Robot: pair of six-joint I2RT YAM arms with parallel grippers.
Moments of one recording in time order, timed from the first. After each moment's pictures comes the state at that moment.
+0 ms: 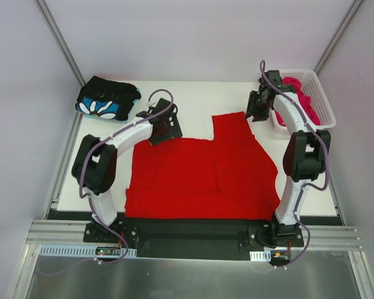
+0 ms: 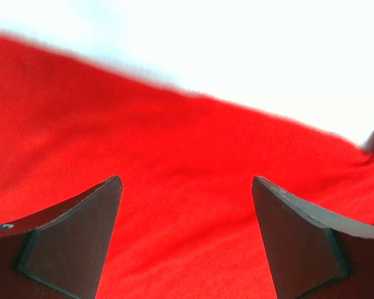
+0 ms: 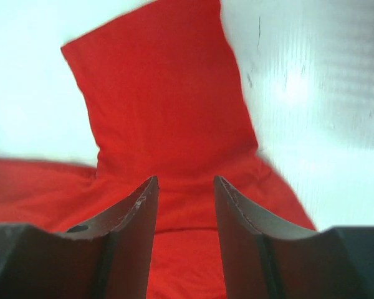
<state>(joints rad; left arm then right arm) -0.52 1.75 1.29 -0.60 -0.21 -0.78 0.13 1.93 1.73 -0.86 -0.08 0.31</state>
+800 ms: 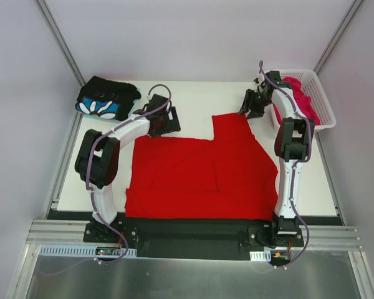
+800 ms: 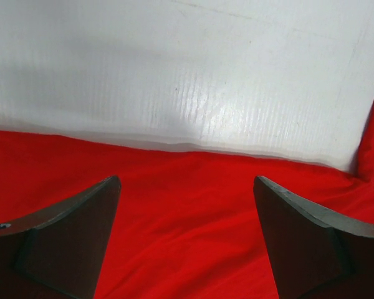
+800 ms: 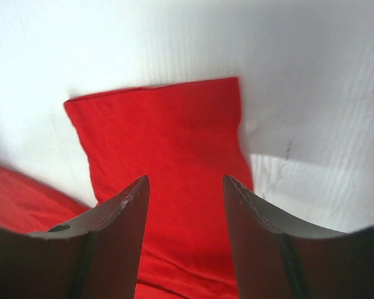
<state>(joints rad) -0.42 1.89 1.36 -0.41 -0.04 -0.62 0.02 2.42 2.19 -0.93 -0.42 0.18</state>
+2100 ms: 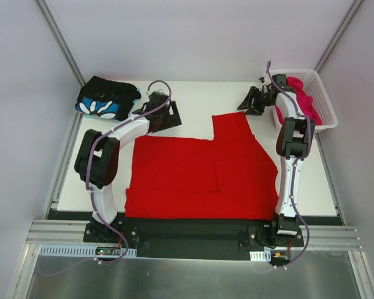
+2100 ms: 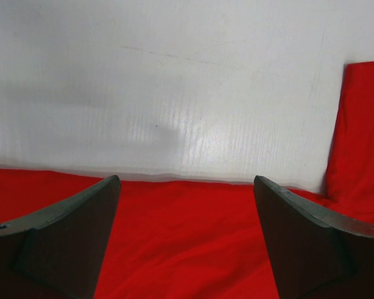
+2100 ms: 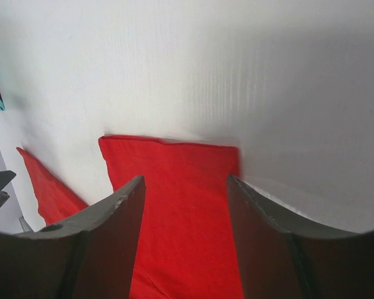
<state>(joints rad) -0.41 1.89 1.35 -0.28 -0.05 -0.62 -0.06 2.56 2.27 -0.75 -0.67 0.26</state>
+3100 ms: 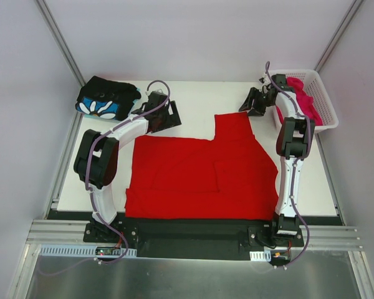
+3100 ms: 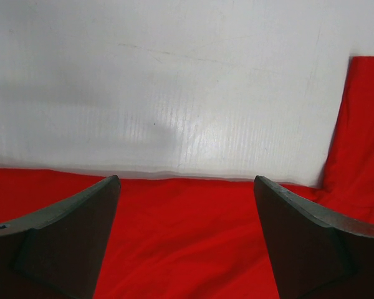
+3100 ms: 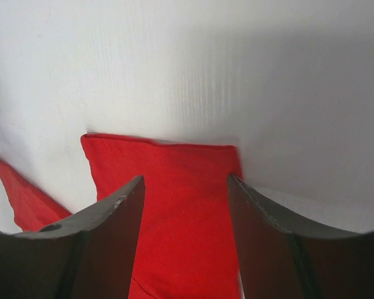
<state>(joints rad) -0.40 1.88 1.35 -0.28 -0.03 -0.62 -0.05 2.55 2.26 -0.78 -0.58 0.22</state>
